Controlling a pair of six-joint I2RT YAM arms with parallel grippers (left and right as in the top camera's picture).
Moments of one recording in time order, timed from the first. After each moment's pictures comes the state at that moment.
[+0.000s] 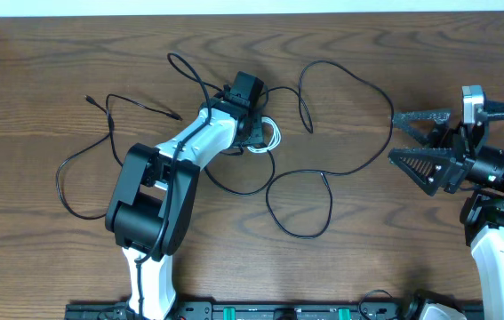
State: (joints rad) left arm -0.41 2.05 1.34 -0.54 -0.01 -0.49; right arm -0.31 1.12 0.62 1.13 -1.53 1.21
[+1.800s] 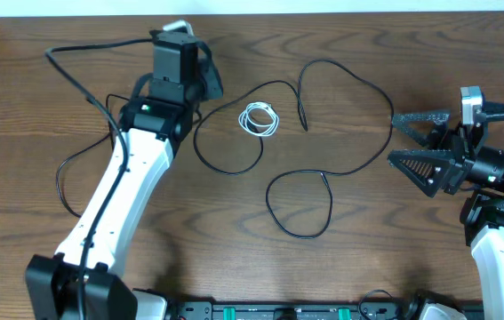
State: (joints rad) left arm -0.26 1.57 1.33 -0.51 -0.09 -0.43; right arm -0.31 1.12 0.62 1.13 -1.55 1.20
